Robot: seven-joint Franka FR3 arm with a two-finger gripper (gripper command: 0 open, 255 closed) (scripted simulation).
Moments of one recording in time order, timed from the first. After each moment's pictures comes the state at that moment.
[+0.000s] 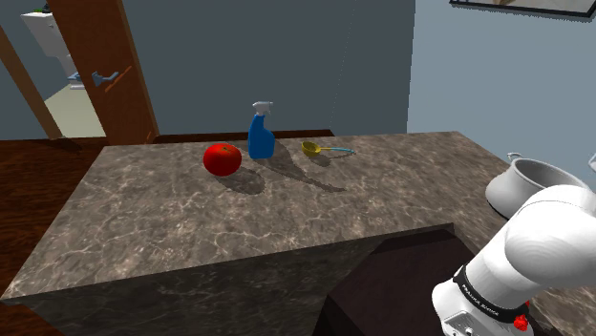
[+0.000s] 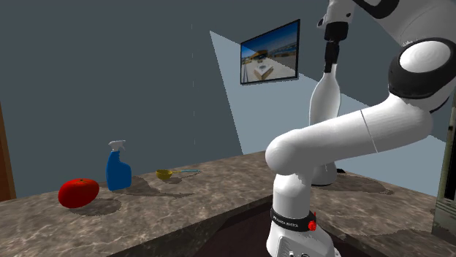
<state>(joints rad) -0.06 -1.18 -0.46 -1.74 -0.60 0.83 -0.66</state>
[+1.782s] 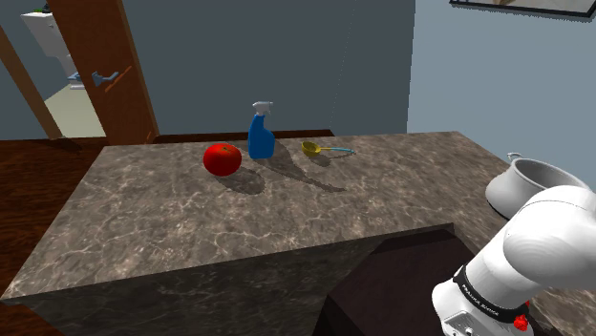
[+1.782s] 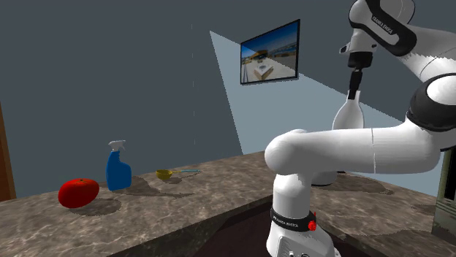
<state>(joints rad) -0.09 -1.44 -0.60 -1.92 -0.86 0.86 -0.83</state>
